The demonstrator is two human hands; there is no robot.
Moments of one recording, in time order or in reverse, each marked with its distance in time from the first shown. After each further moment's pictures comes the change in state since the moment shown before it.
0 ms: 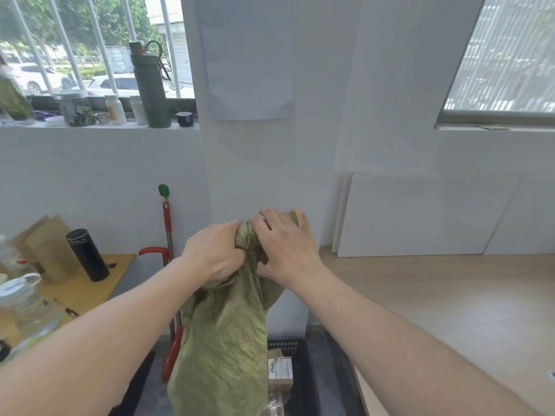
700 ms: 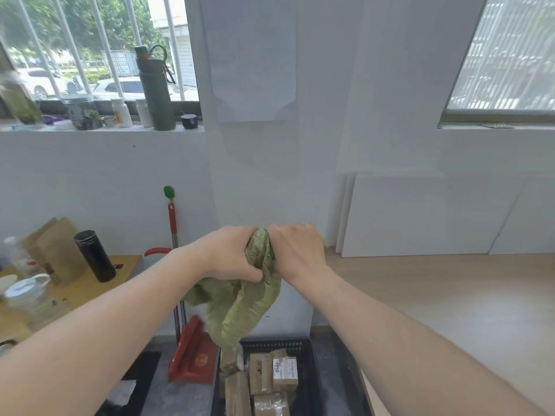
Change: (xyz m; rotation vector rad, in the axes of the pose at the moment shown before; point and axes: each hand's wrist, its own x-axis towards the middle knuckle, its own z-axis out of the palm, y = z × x) left_hand -0.007 0.015 -0.023 -0.060 -0.283 0.107; right_hand 0.004 -0.002 -0.003 -0.014 -0.059 0.099
